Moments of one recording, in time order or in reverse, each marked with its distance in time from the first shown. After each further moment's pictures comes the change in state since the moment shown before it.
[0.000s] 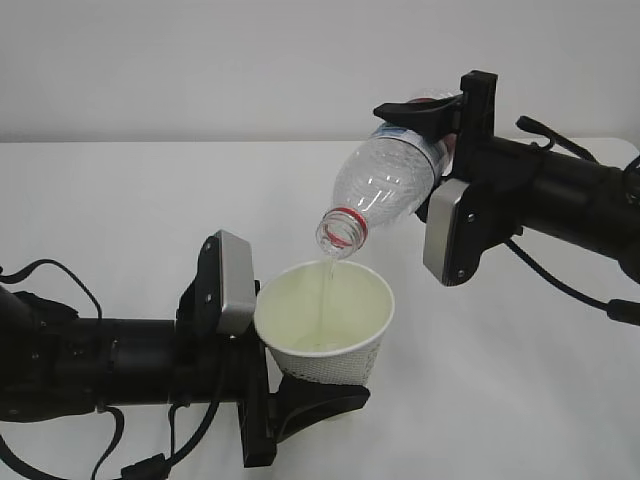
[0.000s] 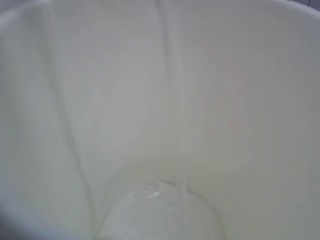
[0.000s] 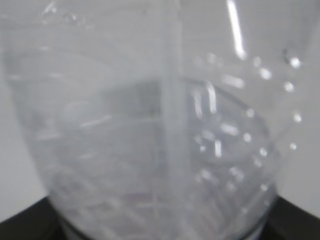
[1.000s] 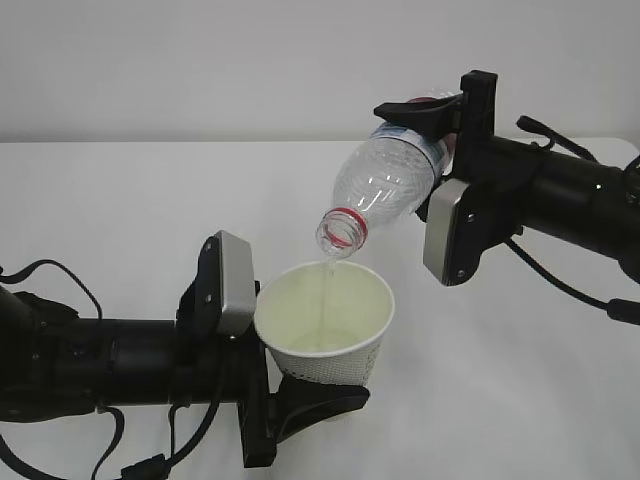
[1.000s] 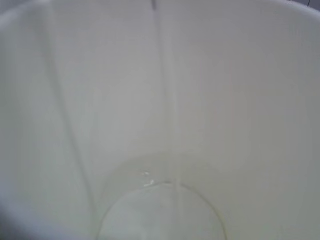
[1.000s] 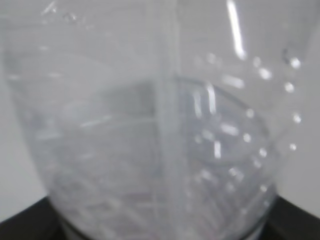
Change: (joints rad) left arm 0.000 0.002 0.000 0.000 0.000 0.000; right arm 0.000 0.000 0.000 0.003 0.000 -0.006
